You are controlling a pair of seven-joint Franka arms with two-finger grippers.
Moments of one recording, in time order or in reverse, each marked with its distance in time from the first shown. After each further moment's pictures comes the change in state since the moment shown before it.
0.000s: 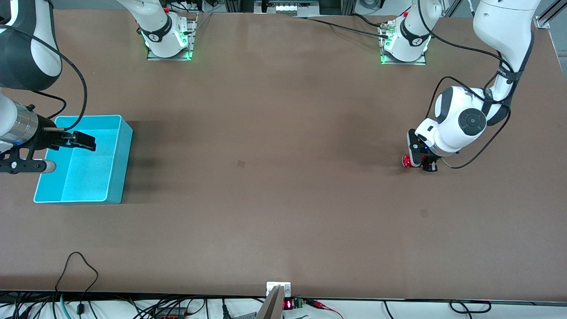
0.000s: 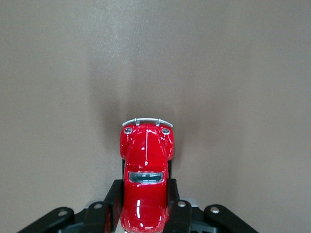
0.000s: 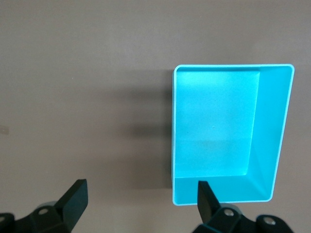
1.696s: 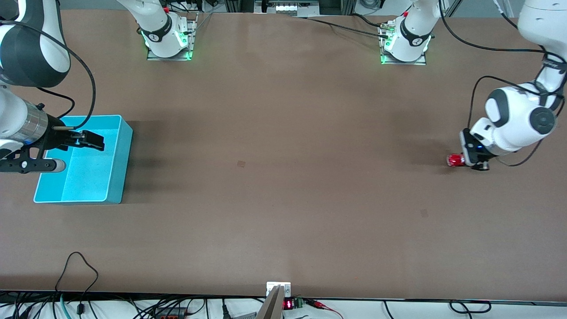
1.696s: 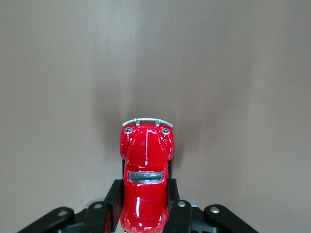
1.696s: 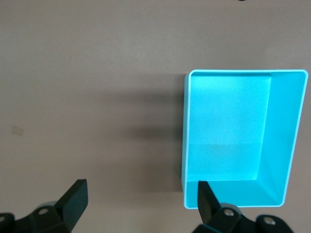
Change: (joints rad) left arm 0.370 0.042 0.005 0.066 0.000 -0.007 0.339; right arm 0.018 -0.002 0.015 0.001 0.020 0.017 0.030
